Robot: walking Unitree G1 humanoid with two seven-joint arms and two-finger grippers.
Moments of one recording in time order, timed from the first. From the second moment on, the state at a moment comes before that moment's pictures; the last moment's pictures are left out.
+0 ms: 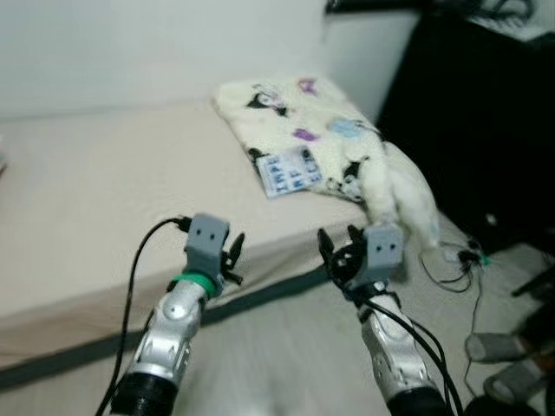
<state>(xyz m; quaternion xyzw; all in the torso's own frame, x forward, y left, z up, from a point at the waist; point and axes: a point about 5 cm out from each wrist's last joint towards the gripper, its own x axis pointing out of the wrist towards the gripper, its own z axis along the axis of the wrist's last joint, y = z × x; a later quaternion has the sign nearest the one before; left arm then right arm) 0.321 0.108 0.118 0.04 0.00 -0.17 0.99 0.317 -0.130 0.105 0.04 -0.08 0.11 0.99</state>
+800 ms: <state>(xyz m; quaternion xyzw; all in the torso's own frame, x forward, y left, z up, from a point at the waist) 0.320 0.098 0.120 0.02 -0.01 -0.18 0.98 0.316 -0.138 0.103 0.03 -0.08 0.09 0.99</state>
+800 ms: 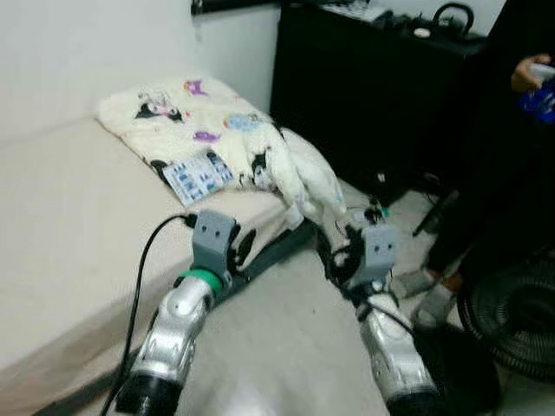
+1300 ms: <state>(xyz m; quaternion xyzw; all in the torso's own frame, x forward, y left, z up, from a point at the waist) 0.320 0.096 0.122 0.02 -0.01 -0.18 0.98 0.316 -0.138 0.104 0.03 -0.08 0.10 0.99</state>
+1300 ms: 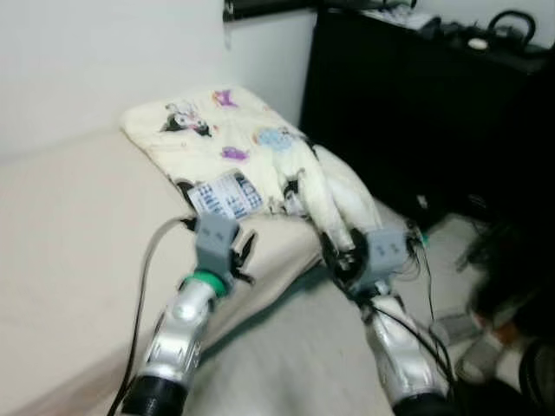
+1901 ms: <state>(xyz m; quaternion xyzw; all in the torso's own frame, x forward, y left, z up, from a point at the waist) 0.319 0.102 0.119 0.03 -0.01 -0.18 0.98 0.318 -0.134 0.110 0.03 -0.09 0.10 0.99</state>
